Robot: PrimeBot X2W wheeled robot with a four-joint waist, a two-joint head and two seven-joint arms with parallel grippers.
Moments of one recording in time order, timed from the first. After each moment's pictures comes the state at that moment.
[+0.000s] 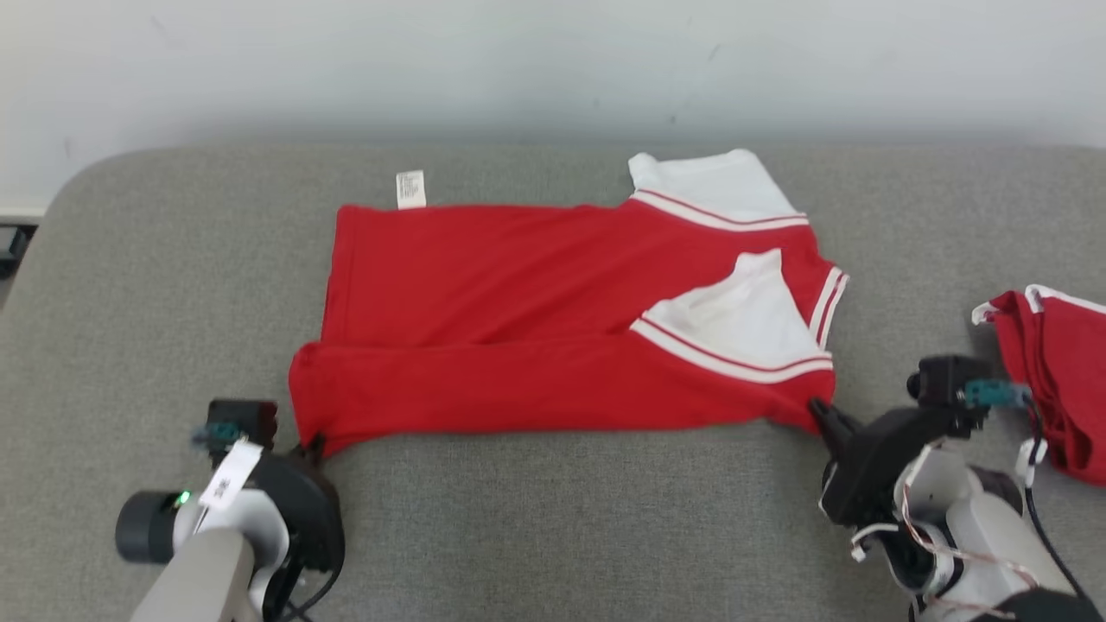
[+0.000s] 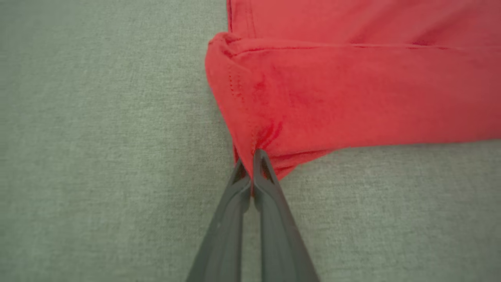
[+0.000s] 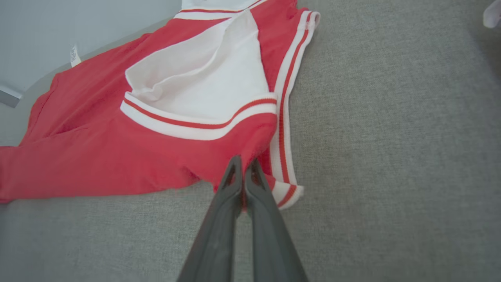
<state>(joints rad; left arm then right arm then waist) -0.59 0.15 -0.41 0.95 -0.31 -0.07 0.05 -0.35 -0.14 0.10 0.48 0.58 0.01 0.30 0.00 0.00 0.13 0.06</state>
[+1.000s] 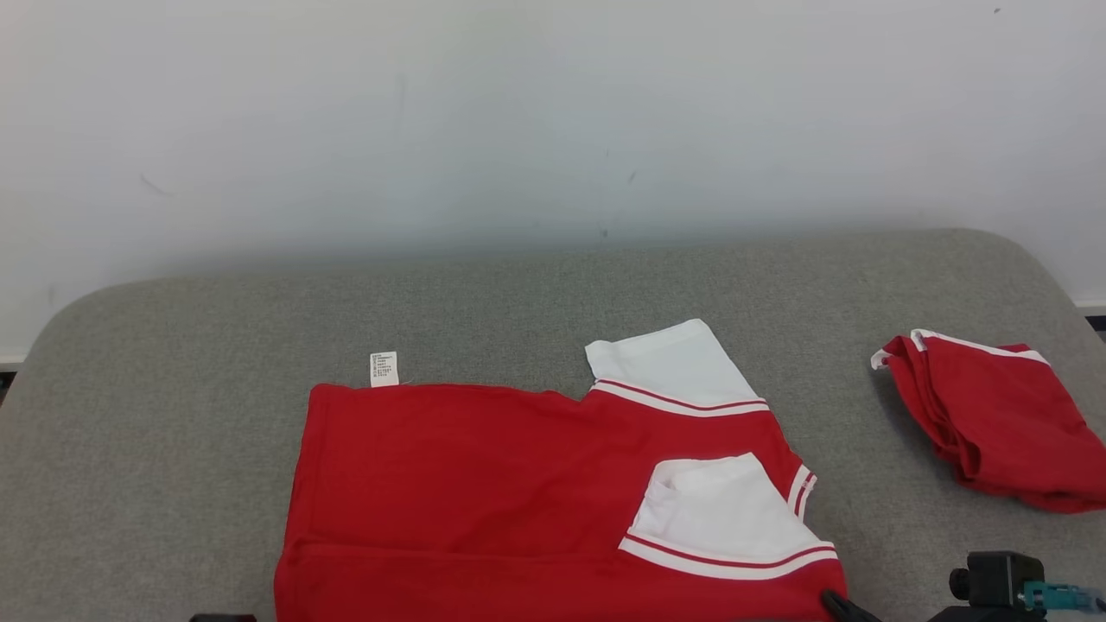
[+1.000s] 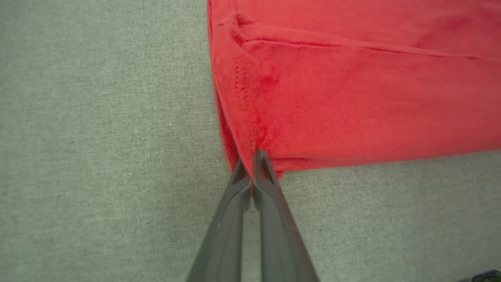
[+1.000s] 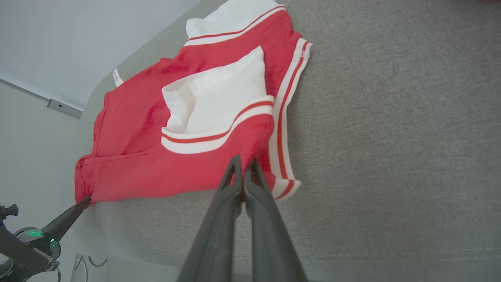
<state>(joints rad) -0.14 0.26 -0.42 0.70 -0.35 -0.07 0.00 0.23 -0.15 0.03 -0.08 0.75 -0.02 0.48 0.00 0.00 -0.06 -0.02</state>
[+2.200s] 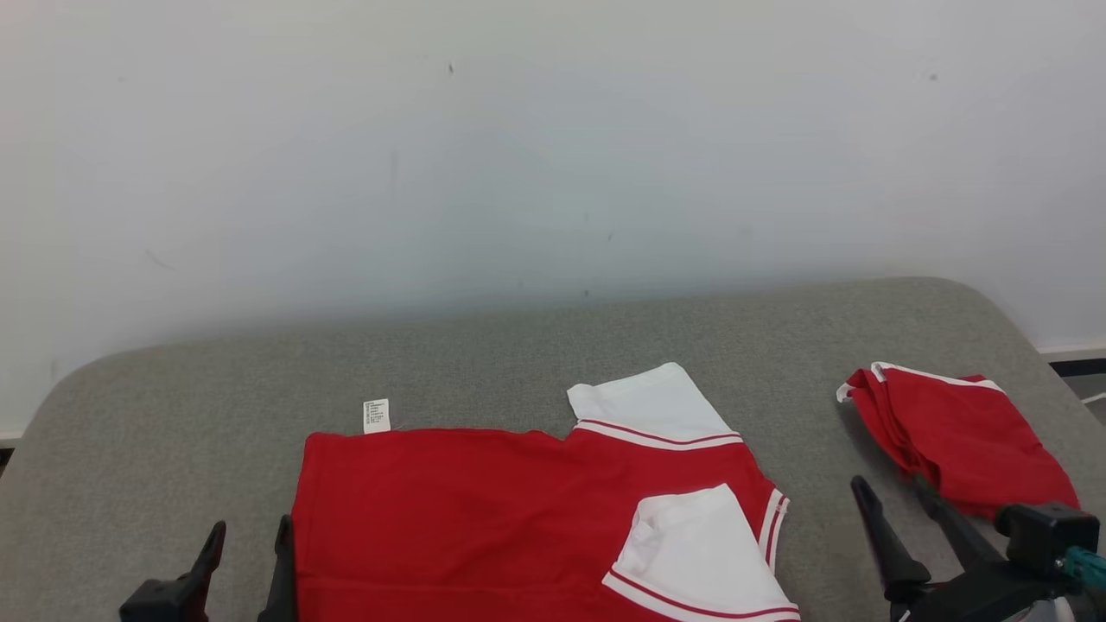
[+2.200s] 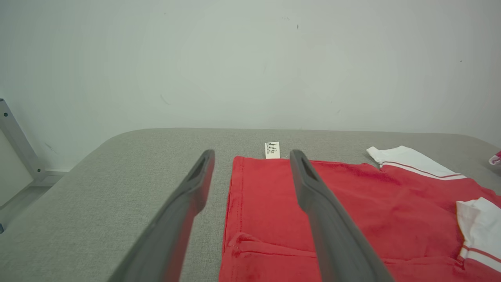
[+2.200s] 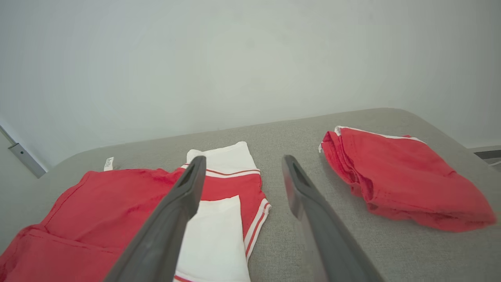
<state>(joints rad) -0.04 0.23 -0.29 0.33 -0.32 0.11 -0.23 0.11 -0.21 0.04 0.00 0.47 0.05 0.08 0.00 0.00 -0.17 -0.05</state>
